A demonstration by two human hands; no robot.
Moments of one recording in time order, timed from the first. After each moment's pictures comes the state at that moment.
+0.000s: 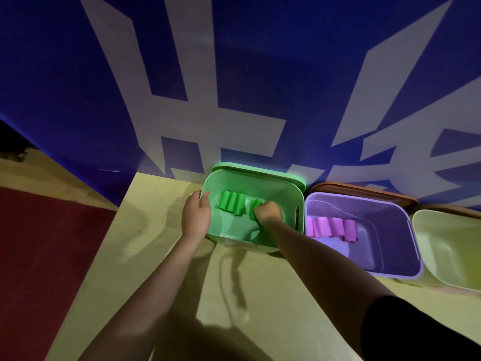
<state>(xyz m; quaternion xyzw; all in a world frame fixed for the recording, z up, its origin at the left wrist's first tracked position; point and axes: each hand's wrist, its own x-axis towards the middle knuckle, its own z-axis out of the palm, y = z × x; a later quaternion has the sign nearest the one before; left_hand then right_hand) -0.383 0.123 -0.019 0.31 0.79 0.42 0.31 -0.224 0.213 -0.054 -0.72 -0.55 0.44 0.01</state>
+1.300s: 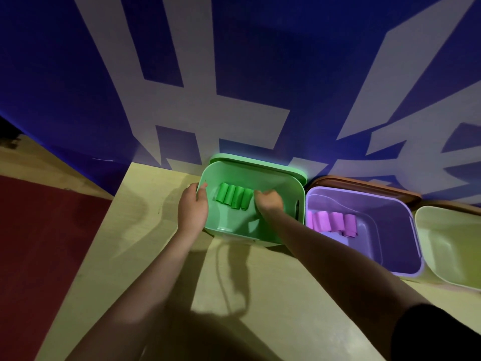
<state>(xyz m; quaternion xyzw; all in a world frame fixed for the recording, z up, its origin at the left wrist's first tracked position) -0.386 0.124 -0.027 0.31 0.79 0.43 0.32 -0.227 0.217 -0.040 -0.71 -0.52 0.46 0.08</state>
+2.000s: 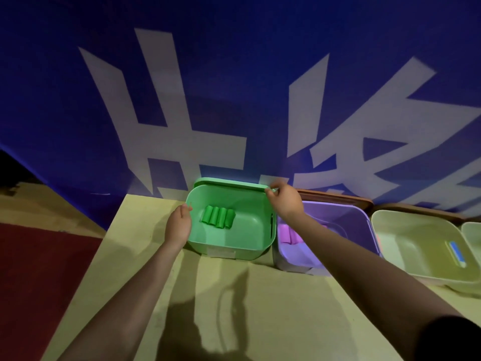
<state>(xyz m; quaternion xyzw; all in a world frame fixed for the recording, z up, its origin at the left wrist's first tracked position) -0.385 0.124 -0.015 0.32 0.80 0.38 0.33 -0.141 0.230 0.060 -0.63 -0.70 0.28 0.16</state>
